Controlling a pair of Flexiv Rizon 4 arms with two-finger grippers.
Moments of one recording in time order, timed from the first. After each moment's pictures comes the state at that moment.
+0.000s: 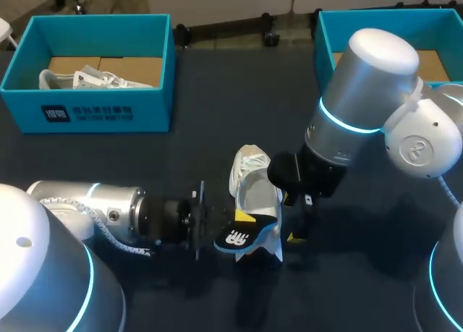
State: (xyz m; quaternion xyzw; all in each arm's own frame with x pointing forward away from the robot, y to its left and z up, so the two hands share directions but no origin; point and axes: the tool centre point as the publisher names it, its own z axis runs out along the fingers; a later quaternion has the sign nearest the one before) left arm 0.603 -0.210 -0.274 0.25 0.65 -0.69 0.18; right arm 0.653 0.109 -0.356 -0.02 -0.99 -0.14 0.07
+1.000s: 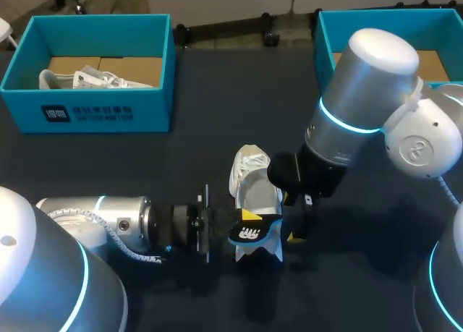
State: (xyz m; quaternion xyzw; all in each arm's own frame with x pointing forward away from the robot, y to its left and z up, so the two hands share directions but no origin) left arm 0.615 -0.222 -0.291 0.21 0.66 -0.69 0.20; right arm 0.653 0.109 -0.356 -0.02 -0.99 -0.14 0.07
